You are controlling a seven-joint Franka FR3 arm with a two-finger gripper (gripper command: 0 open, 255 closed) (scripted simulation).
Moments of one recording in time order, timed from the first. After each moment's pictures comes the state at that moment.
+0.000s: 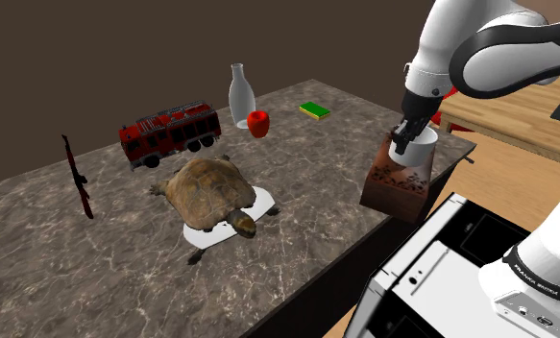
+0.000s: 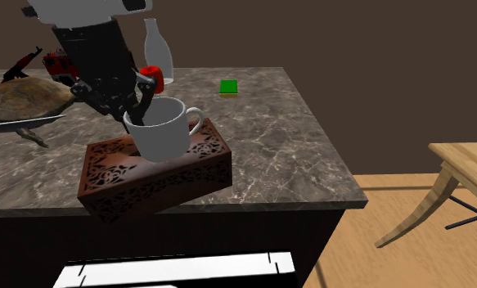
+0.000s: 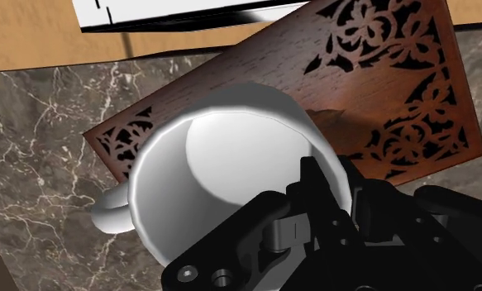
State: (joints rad) arm 0.08 -0.62 0.10 -2.64 0.00 2.06 0.21
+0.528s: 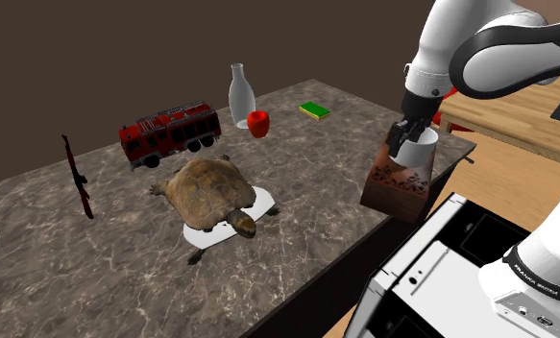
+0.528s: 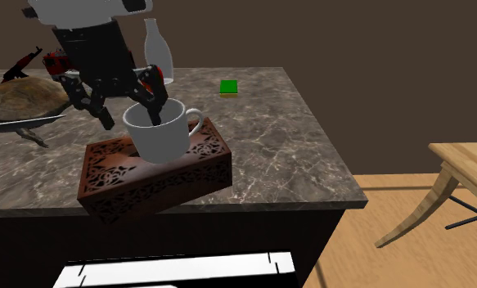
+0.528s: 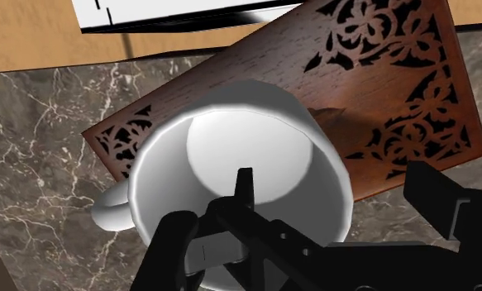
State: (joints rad) arm 0.08 -0.62 0.10 -2.64 0.00 2.06 0.21
